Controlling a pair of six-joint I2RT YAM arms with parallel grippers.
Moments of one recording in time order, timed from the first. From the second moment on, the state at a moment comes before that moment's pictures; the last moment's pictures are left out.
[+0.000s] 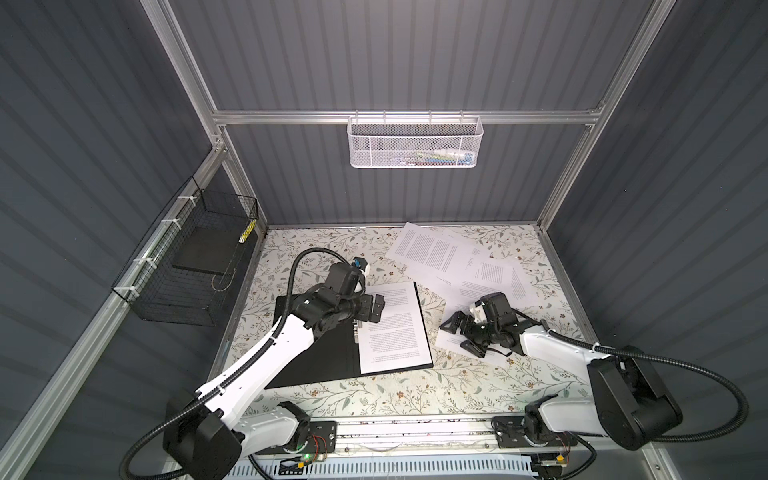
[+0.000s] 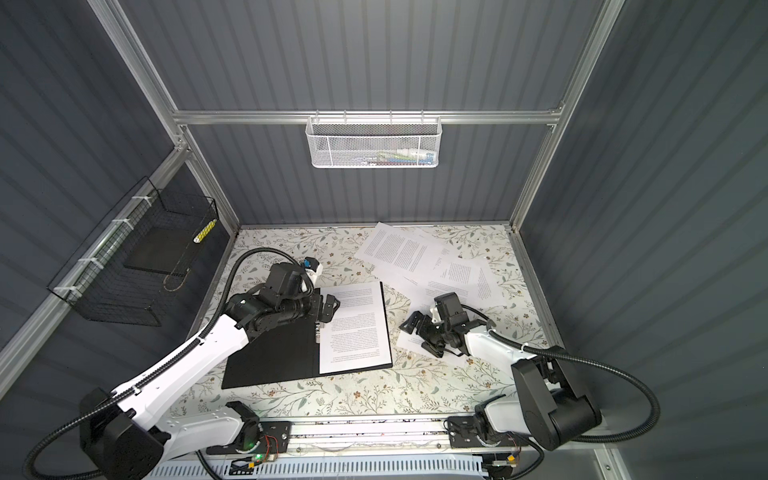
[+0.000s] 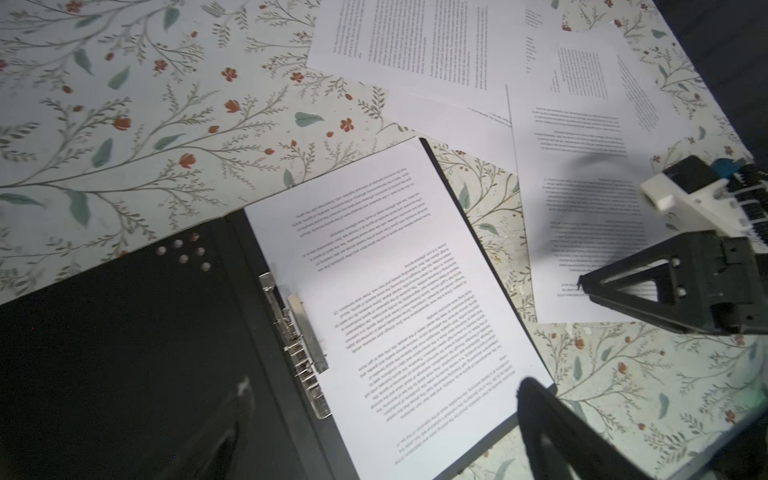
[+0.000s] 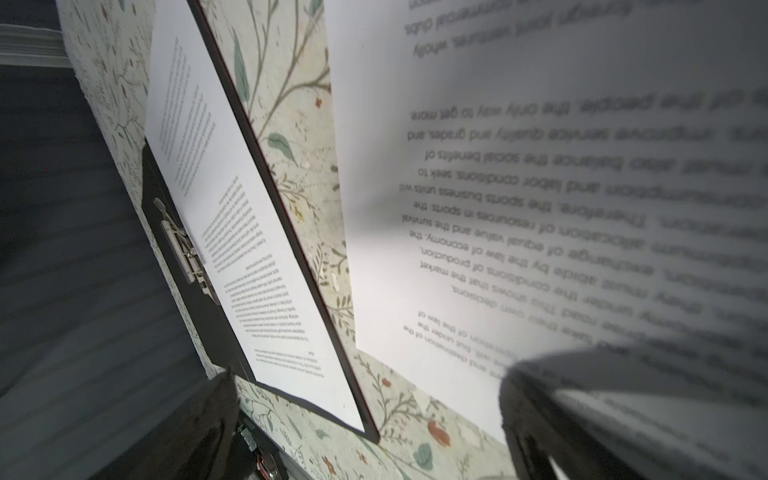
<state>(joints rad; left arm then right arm) -0.61 1.24 1.06 -0.64 0.04 -0.25 0.37 1.32 0.54 -0.21 -0.45 0.92</state>
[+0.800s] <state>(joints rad) -0.98 1.91 1.42 -0.44 0.24 -0.43 -0.12 1.55 0.90 -0.39 -0.30 0.62</state>
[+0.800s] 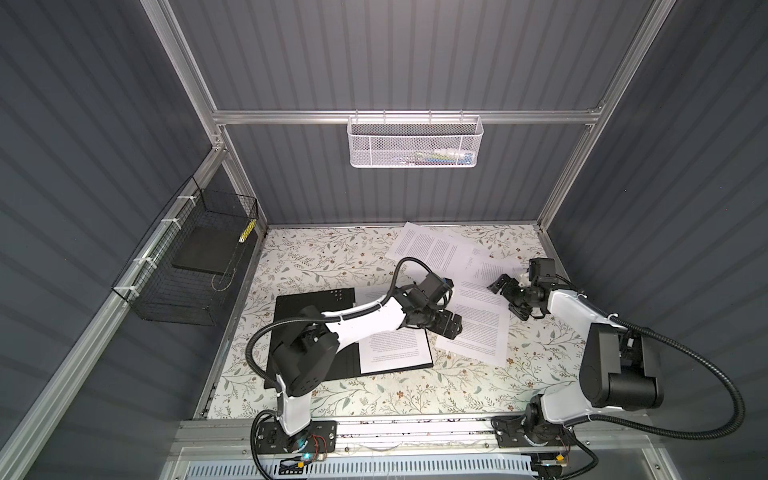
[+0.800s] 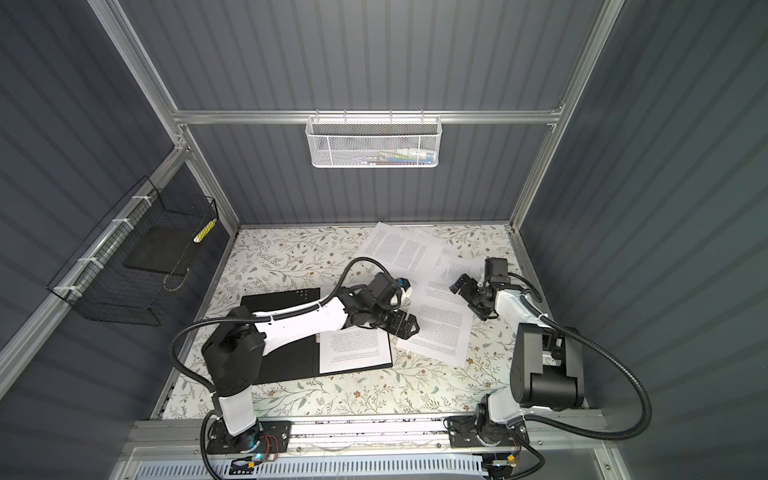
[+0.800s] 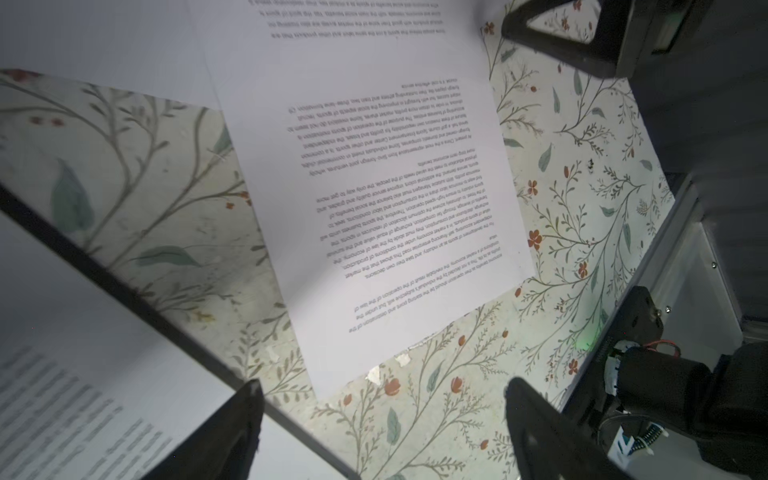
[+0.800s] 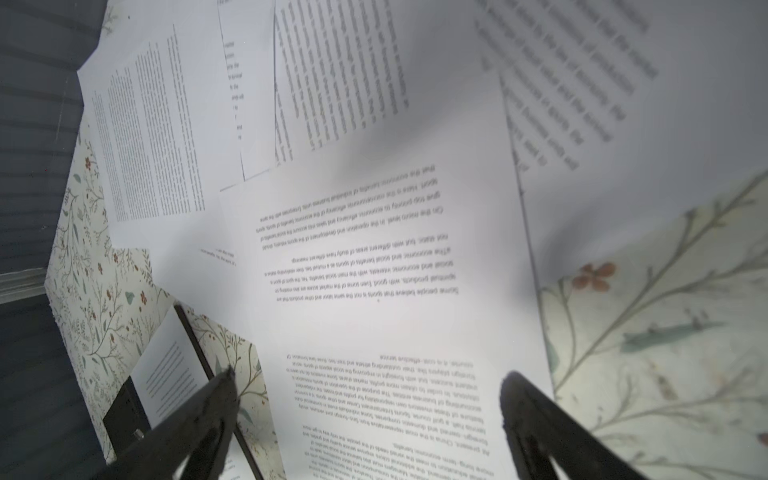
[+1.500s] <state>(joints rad) -1.02 2.12 1.53 -0.45 0.30 -0.48 -0.22 1.89 1.23 -0.40 -0.31 0.57</state>
